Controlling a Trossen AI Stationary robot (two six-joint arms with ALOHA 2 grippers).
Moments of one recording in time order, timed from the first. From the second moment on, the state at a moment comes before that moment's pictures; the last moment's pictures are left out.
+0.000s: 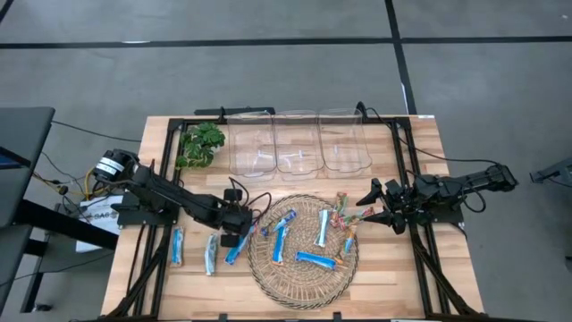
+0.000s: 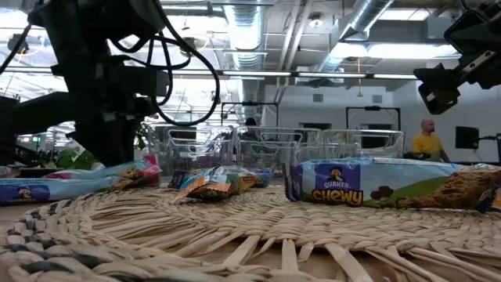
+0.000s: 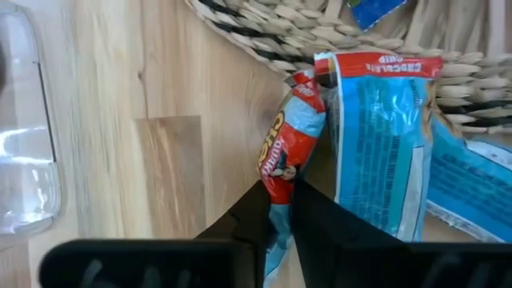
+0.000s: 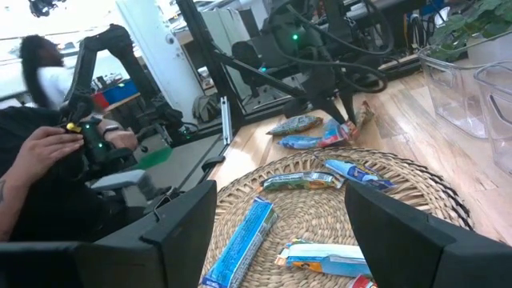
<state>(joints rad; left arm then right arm) -0.31 1.56 0.78 -0.52 -0.30 -0.21 0.23 0.09 0.01 0.02 -0.08 0.35</state>
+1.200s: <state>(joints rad) -0.17 1.56 0.78 0.75 -0.48 0.13 0.23 0.09 0.01 0.02 -0.08 0.35</state>
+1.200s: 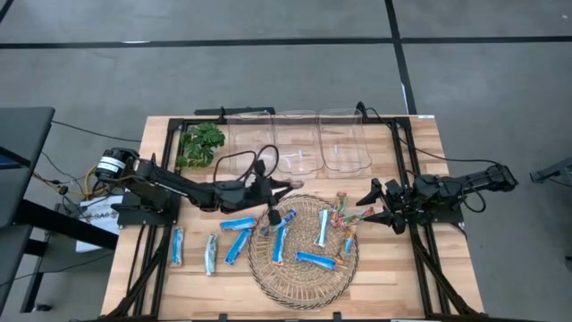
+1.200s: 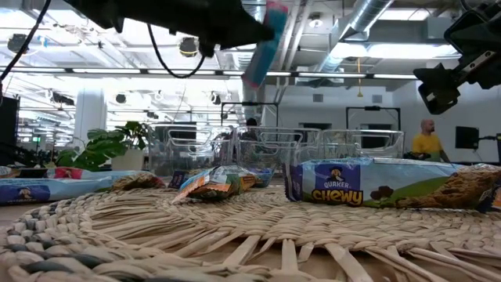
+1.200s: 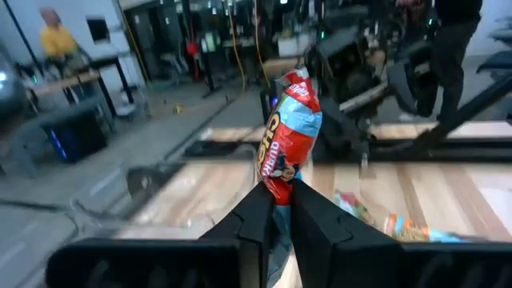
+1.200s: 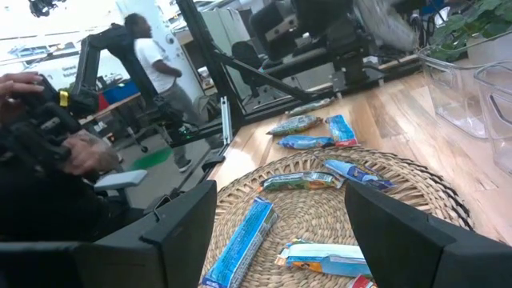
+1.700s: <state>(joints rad) -0.08 1.56 0.78 0.74 -0.78 0.36 0.23 0.09 0.01 0.02 -0.08 0.35</state>
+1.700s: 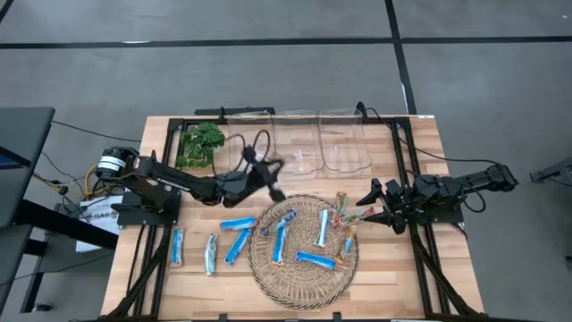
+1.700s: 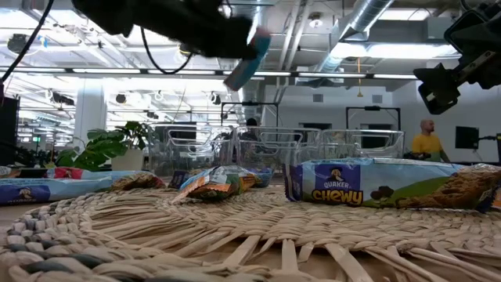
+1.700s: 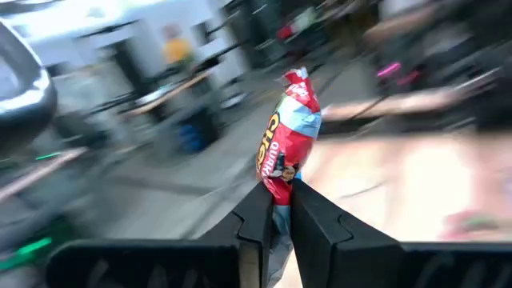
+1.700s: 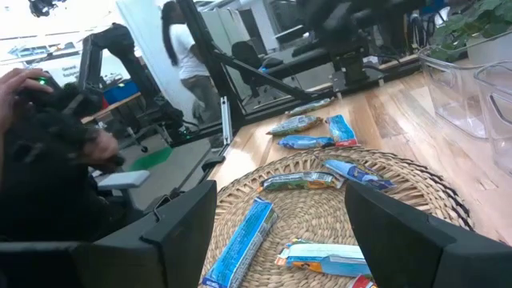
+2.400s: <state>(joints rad) 0.10 1.56 0.78 0.42 -1.19 0.47 0.23 0.09 0.01 0.02 -0.08 0.35</state>
